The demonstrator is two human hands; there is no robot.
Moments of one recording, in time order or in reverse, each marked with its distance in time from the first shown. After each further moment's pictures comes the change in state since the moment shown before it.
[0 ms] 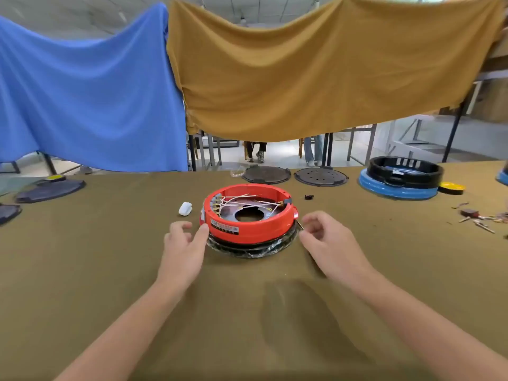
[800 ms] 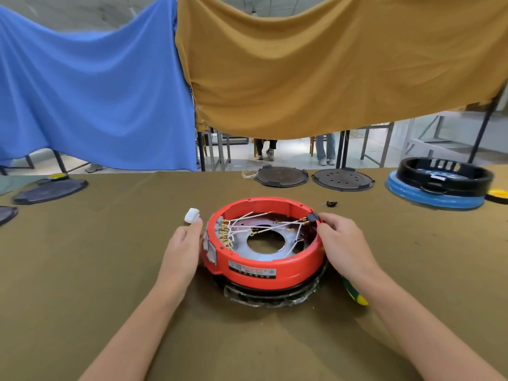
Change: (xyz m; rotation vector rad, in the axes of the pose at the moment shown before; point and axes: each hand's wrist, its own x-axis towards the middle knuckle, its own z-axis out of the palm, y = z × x) left_hand 0.069 -0.023 0.011 -0.244 0.046 -0.023; right_hand 0.077 0.025 0.041 0.101 0.027 0.144
